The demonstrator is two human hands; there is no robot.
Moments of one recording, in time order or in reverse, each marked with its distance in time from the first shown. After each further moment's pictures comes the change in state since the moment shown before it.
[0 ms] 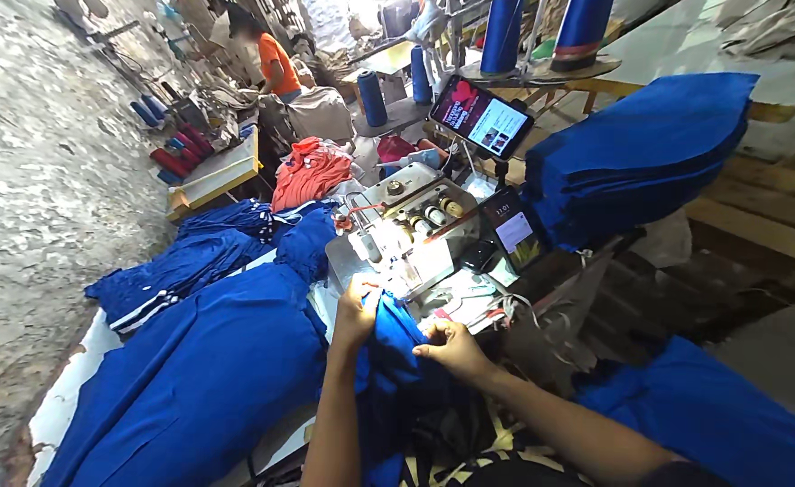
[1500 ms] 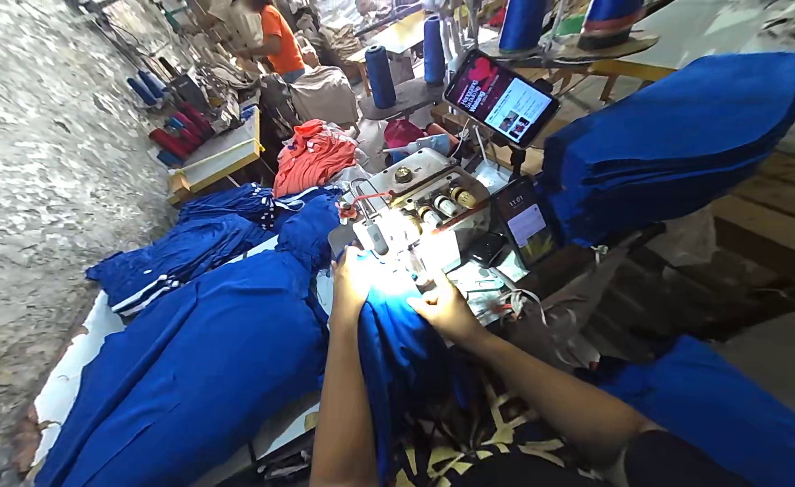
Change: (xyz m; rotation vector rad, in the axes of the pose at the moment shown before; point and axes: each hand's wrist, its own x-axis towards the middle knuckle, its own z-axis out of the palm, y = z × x) left_hand 0.041 -0.008 -0.004 0.381 -0.073 -0.414; right_hand 0.044 -0.038 0.008 -0.213 0.029 0.011
